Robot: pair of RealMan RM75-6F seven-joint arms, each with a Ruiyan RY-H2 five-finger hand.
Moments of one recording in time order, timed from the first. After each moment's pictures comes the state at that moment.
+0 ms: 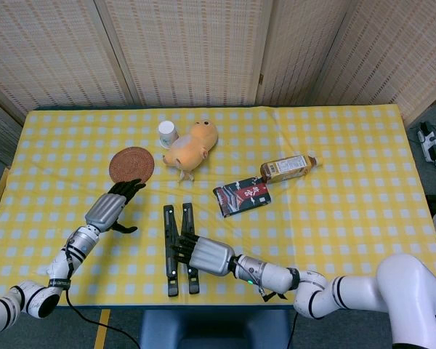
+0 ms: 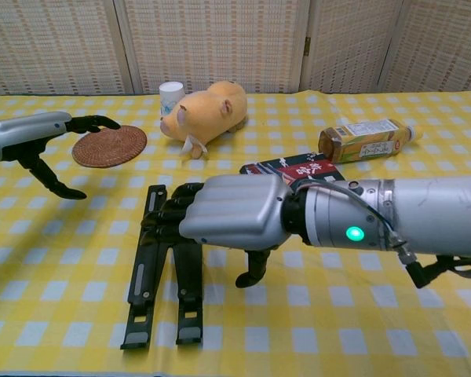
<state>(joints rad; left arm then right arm) -0.69 -1.41 -0.09 -1.28 1.37 0.90 -0.22 1.04 -1.62 0.05 -1.46 -1.58 0.64 -0.41</state>
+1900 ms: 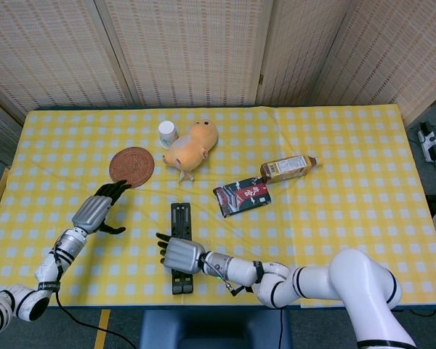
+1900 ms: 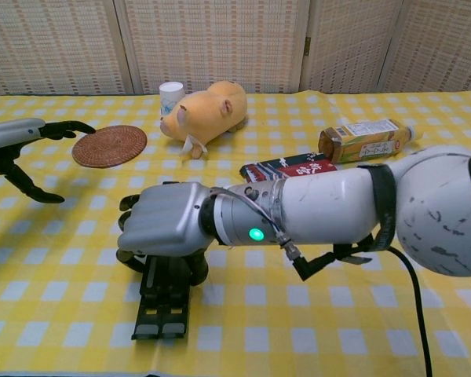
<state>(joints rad) -0.64 -1.42 -0.07 -1.19 1.41 0.92 -0.34 1.24 -1.79 0.08 -1.28 -1.46 0.56 -0.49</state>
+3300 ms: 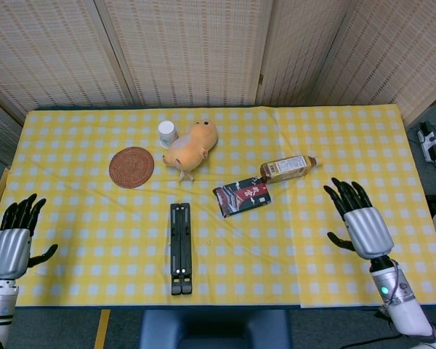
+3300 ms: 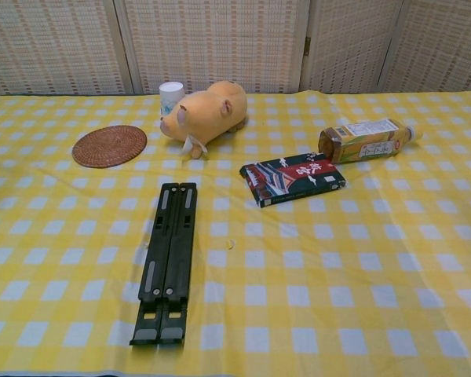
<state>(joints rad) -0.22 -1.21 -0.02 -1.58 1.39 1.52 0.09 0.39 -1.15 -0.08 -1.71 -1.40 1.48 -0.13</state>
